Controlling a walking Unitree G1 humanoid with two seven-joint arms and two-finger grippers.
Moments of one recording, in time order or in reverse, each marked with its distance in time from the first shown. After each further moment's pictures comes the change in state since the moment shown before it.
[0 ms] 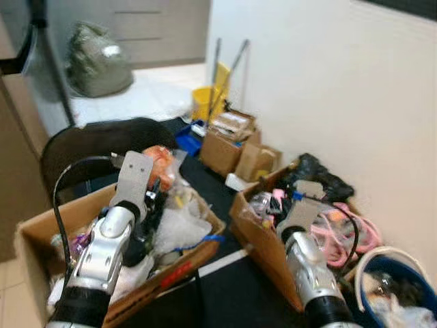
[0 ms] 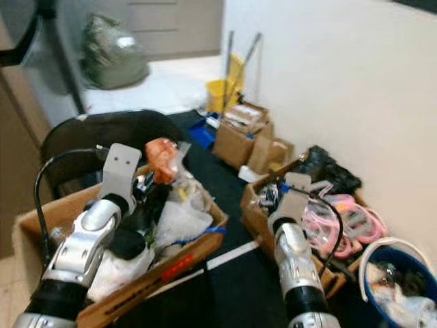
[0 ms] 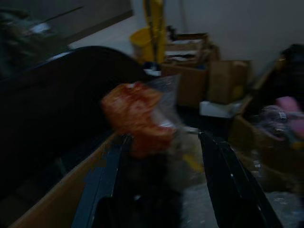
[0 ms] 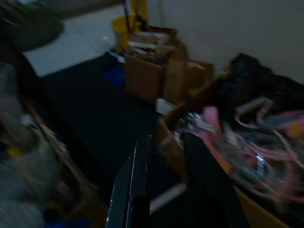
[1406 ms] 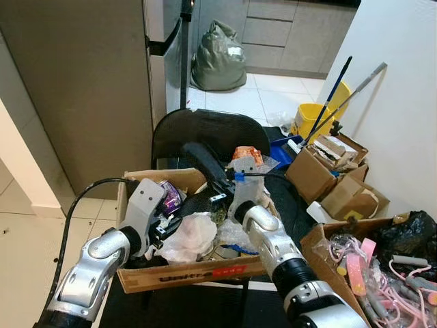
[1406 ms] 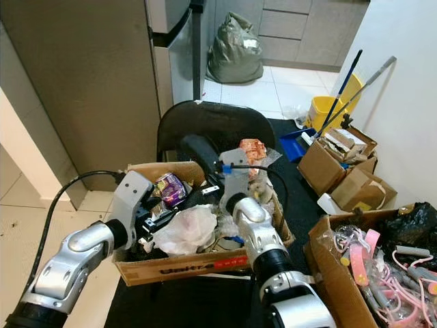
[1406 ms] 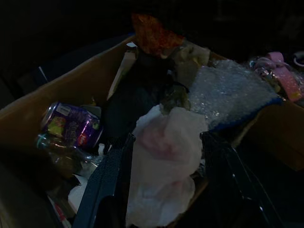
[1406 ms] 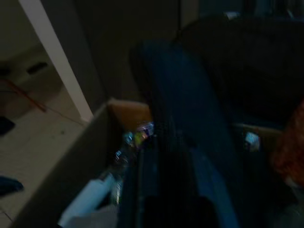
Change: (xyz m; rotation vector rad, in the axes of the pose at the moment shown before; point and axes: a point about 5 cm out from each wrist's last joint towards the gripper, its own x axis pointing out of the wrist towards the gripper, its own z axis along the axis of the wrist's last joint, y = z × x) left arm -0.034 -0.023 -0.025 -0.043 0.118 -0.522; right arm 0.025 0.102 0.027 -0.071 -0.025 0.553
